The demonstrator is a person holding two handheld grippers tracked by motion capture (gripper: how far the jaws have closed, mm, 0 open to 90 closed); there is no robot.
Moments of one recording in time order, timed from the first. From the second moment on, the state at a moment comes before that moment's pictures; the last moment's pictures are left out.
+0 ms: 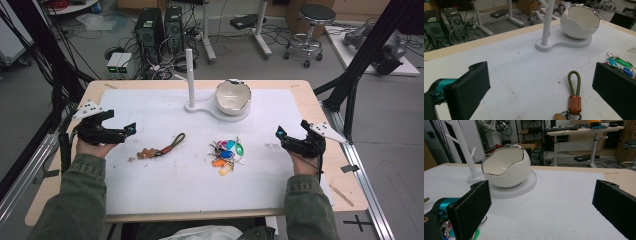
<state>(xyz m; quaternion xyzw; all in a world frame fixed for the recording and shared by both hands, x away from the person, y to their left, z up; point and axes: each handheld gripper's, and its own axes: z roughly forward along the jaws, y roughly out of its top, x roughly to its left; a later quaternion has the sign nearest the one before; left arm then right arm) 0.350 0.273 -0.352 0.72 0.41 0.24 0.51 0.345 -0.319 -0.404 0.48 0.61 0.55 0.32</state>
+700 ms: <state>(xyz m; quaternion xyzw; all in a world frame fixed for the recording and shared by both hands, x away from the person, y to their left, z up) 0.365 0.234 -0.351 0.75 0.39 0.20 0.50 0.345 -0.320 -0.404 0.47 0.61 0.55 0.32</state>
